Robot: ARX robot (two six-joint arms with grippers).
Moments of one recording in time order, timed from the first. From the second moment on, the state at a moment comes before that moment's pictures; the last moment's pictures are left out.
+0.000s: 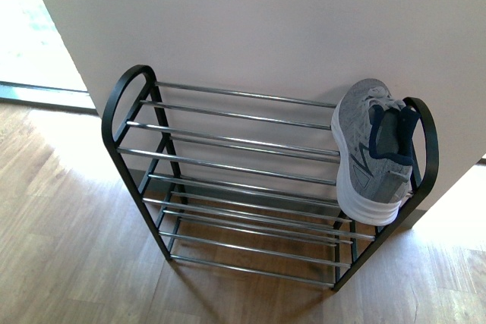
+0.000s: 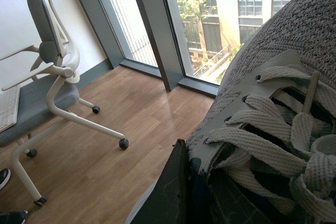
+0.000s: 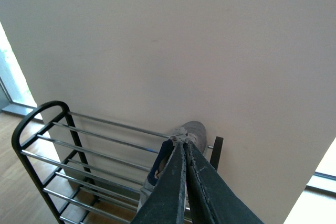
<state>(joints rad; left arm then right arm) -0.37 0.39 0.05 0.17 -0.96 0.09 0.00 0.01 0.02 0.00 0.00 -0.01</state>
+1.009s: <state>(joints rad) 0.07 0.58 0.35 -0.27 -0.02 -0.43 0.00 0.01 0.02 0.00 0.00 -0.01</state>
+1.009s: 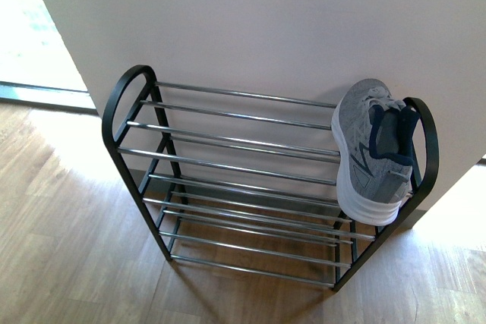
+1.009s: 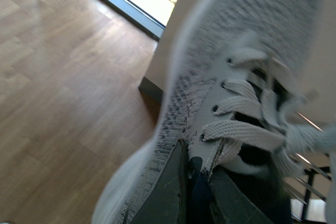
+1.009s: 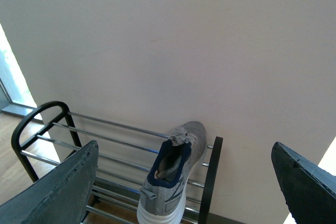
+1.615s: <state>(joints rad) -0.25 1.49 0.61 0.11 0.04 -0.55 0.00 0.01 0.02 0.00 0.00 -0.01</state>
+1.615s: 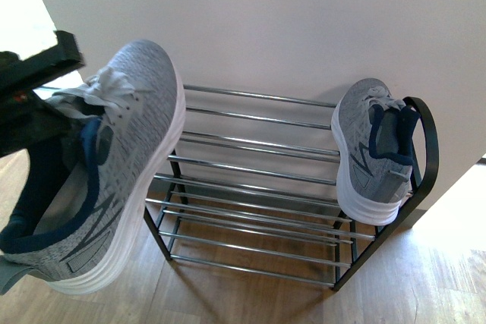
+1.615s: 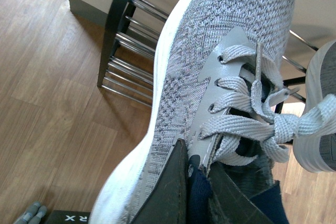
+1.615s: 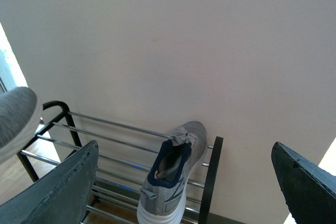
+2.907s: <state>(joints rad) -0.49 2.18 1.28 0.14 0.33 -0.57 0.00 0.01 0.02 0.00 0.00 -0.01</state>
